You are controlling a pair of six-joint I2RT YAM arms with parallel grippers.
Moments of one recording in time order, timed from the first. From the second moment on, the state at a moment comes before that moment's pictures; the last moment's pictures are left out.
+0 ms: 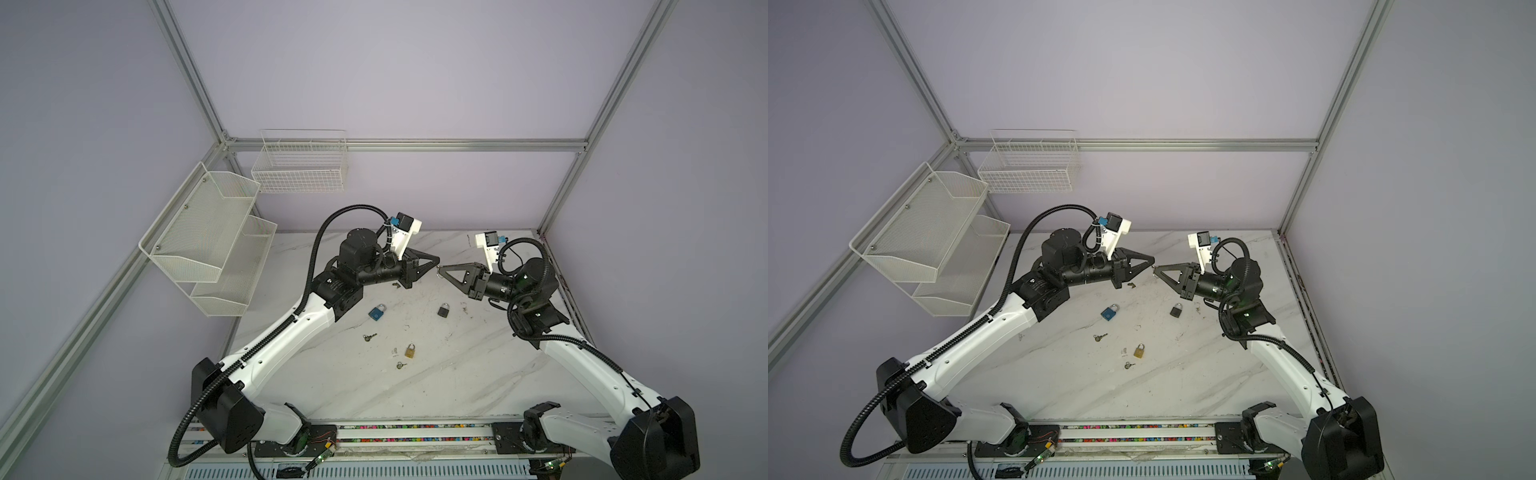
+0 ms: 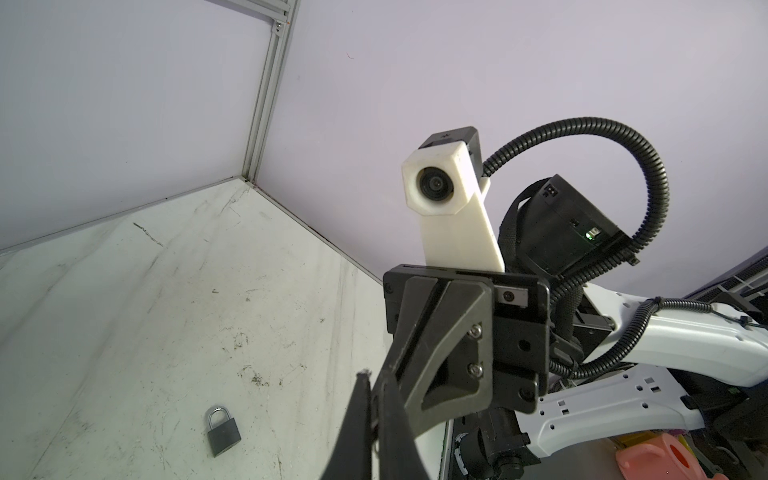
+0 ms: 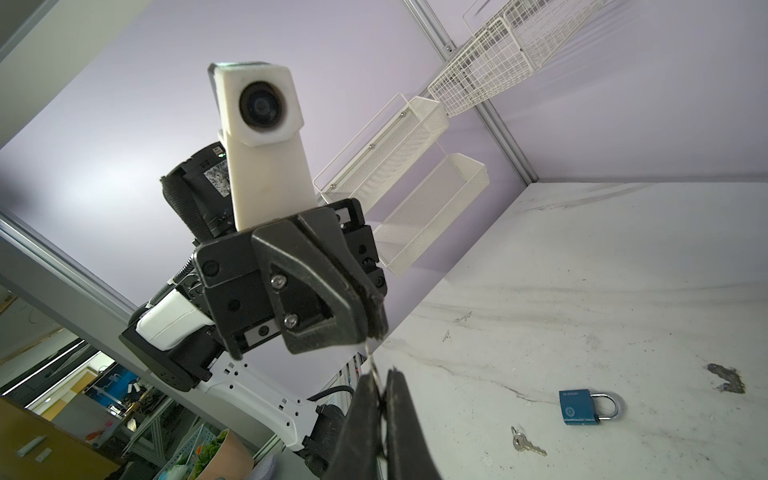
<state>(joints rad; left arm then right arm) -0.64 1.41 1.36 -0.09 0.57 -0.38 0.36 1.14 0.83 0.46 -0.91 0.84</state>
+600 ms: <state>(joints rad) -0.63 1.41 1.37 -0.09 0.54 -0.40 0.33 1.09 0.83 0.45 -0.86 0.87</state>
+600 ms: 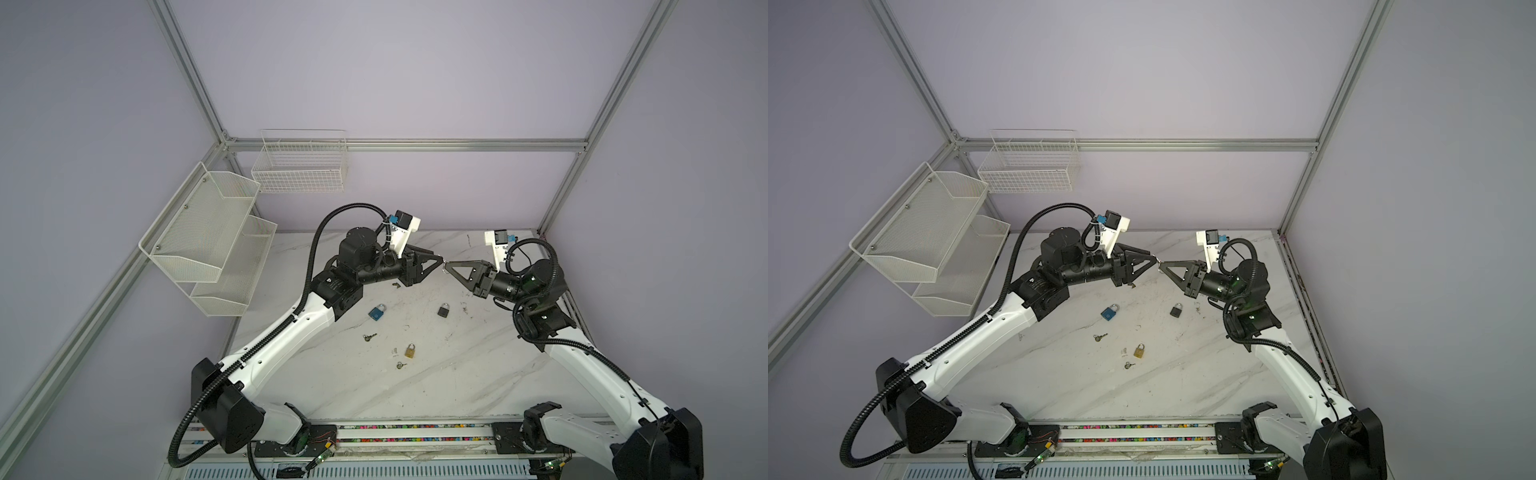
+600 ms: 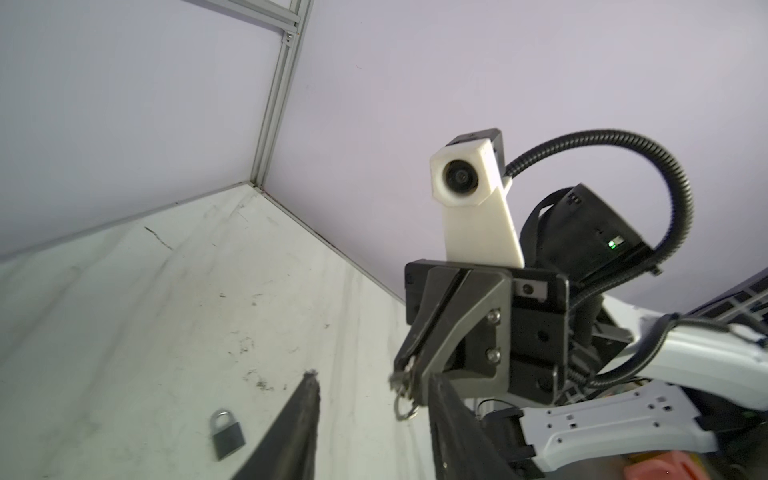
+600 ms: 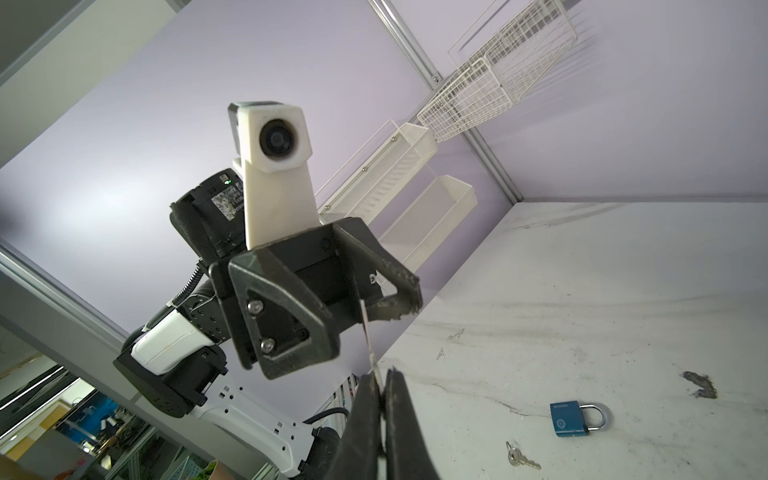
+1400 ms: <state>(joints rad) -0.75 1.75 1.36 -0.15 0.12 -0.54 0.15 1.03 0.68 -0.17 -0.47 0.74</state>
